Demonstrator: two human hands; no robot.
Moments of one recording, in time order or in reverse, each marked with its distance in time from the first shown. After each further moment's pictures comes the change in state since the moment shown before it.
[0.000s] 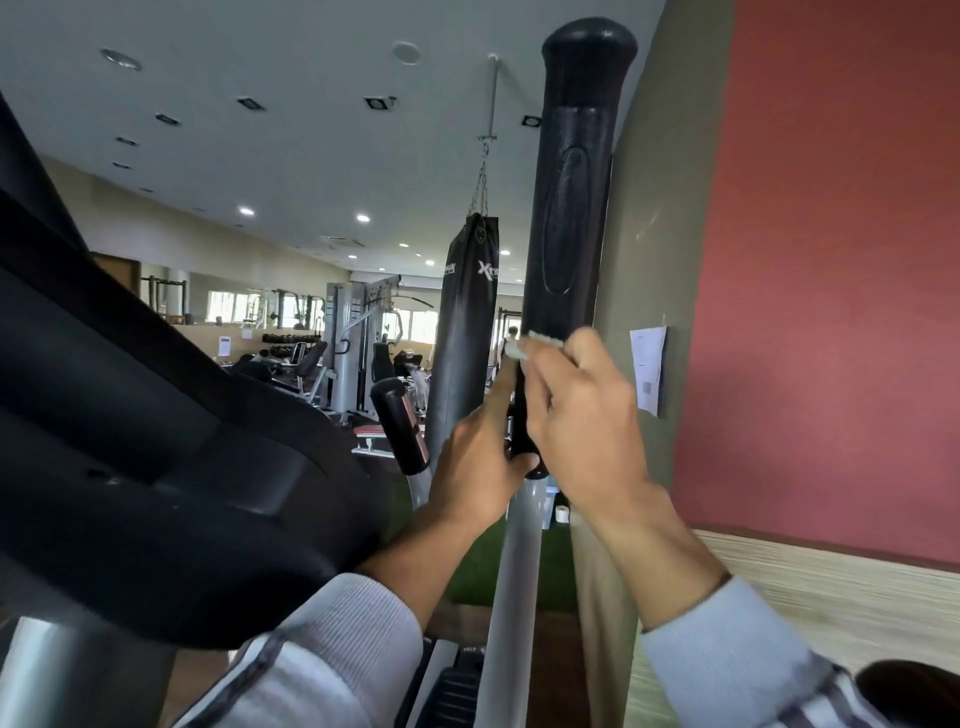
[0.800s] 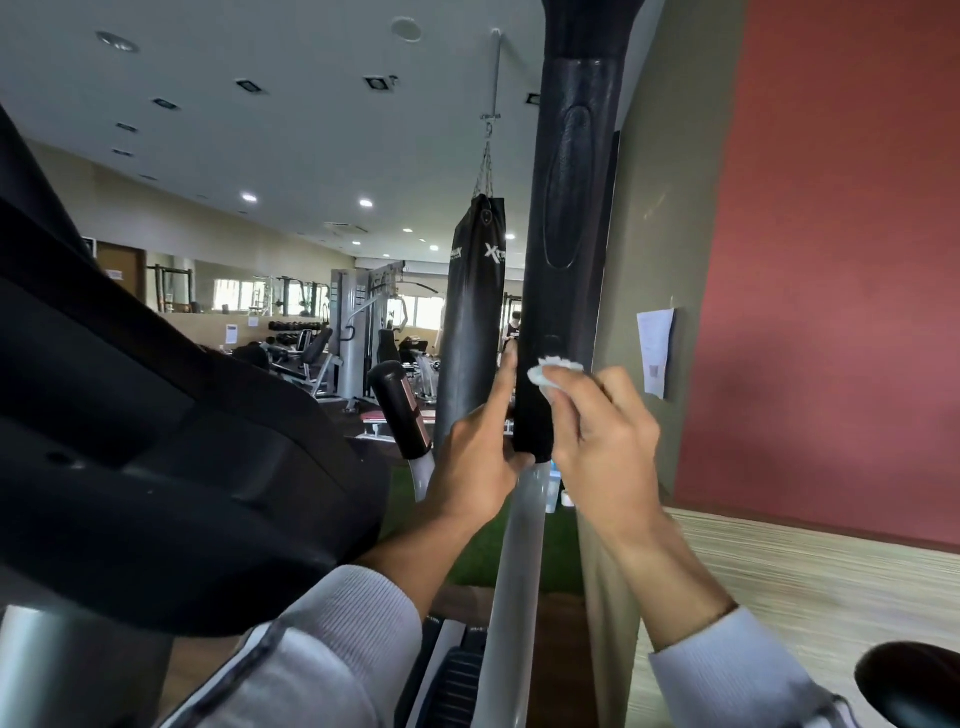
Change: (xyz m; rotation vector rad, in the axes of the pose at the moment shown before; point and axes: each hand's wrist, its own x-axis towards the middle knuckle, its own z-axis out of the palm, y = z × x) left_hand -0.010 -0.016 0.009 0.062 -0.031 -0.024; right_hand -0.044 0.025 0.009 0.124 0.104 0.087
